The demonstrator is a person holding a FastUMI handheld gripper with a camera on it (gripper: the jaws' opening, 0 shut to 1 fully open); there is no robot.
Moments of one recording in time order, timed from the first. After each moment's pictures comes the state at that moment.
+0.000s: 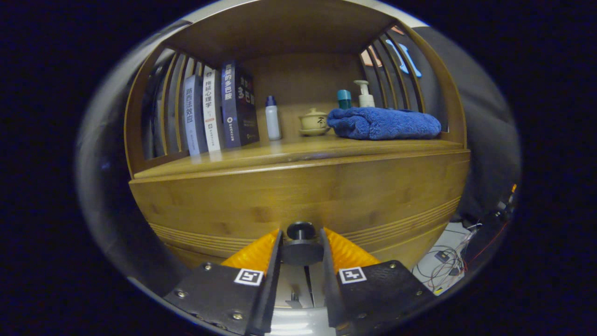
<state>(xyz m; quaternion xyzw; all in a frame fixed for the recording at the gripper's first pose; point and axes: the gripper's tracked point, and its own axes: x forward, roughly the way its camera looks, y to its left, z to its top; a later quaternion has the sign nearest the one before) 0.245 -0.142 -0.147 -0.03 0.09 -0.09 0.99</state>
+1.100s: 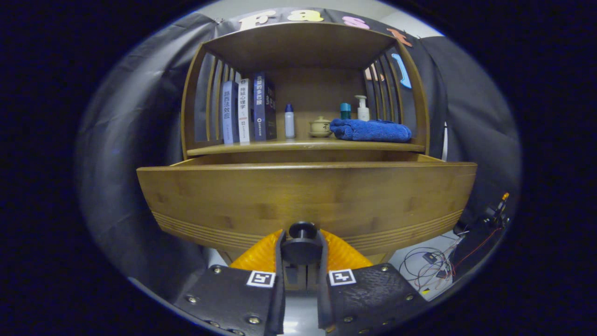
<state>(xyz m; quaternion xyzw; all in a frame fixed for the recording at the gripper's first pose) 0.100 -0.121 -0.157 -0.06 0.09 -0.07 0.99</state>
